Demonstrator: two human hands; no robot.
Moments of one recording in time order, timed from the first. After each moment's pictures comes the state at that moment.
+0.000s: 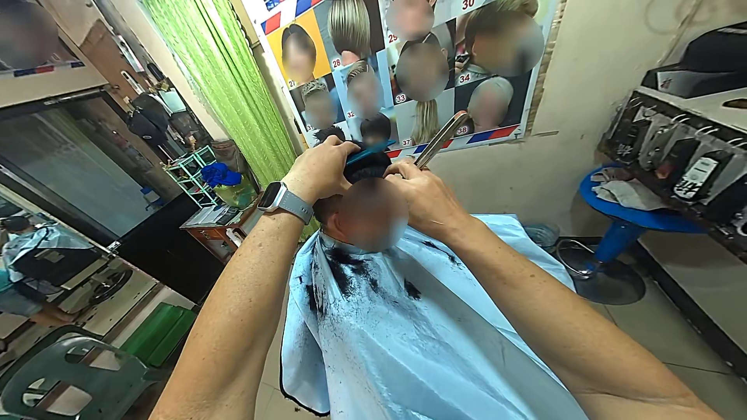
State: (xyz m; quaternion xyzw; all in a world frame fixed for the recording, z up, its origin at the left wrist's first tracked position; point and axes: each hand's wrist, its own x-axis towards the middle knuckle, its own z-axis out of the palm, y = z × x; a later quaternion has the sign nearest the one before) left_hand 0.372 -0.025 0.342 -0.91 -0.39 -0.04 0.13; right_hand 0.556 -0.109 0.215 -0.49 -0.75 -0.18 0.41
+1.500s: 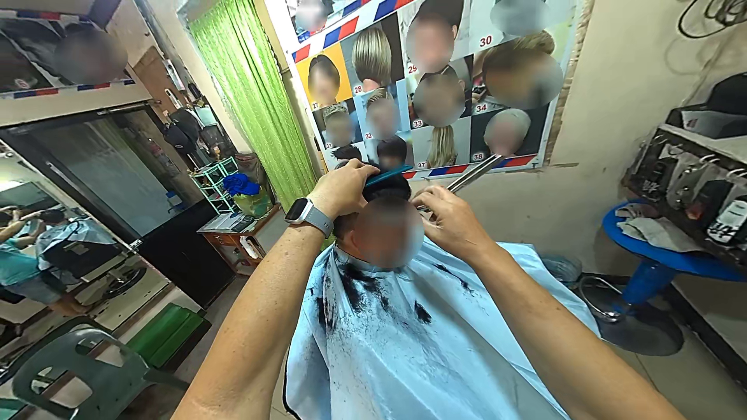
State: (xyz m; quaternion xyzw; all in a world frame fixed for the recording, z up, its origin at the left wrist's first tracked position) left_hand 0.372 -0.063 0.348 -0.91 -0.40 -0.07 0.08; right_hand 0.577 -0.108 0.205 -0.46 -0.73 -0.12 0.49
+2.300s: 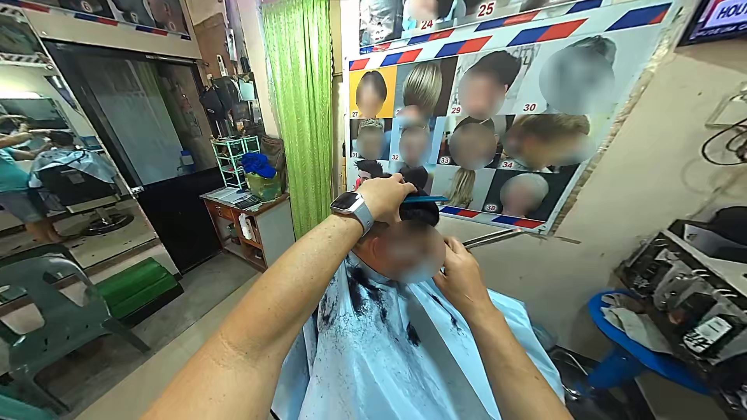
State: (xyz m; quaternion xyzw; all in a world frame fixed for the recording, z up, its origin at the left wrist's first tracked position) left_hand 0.370 -0.031 0.341 -0.91 -0.39 -0.04 0.11; right_hand 0.557 -0.114 0.169 -0.50 -0.73 -0.16 0.44
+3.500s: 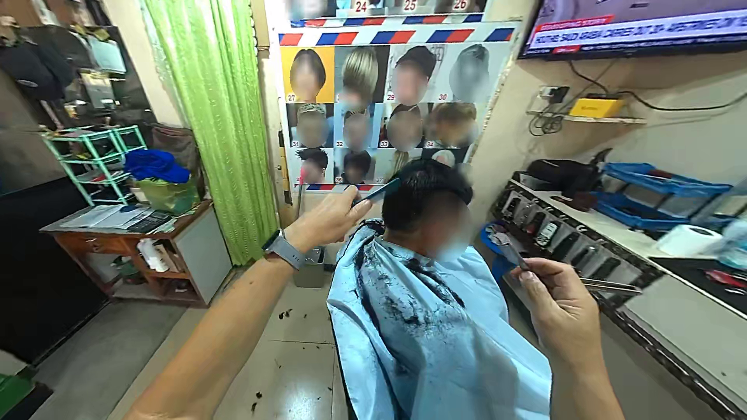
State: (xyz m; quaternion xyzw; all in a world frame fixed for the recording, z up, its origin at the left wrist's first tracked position) left_hand 0.121 0.055 0.273 -0.94 -0.16 -0.24 -0.20; right_hand 0.378 -0.239 0.168 -0.59 -0.50 -0.14 0.62
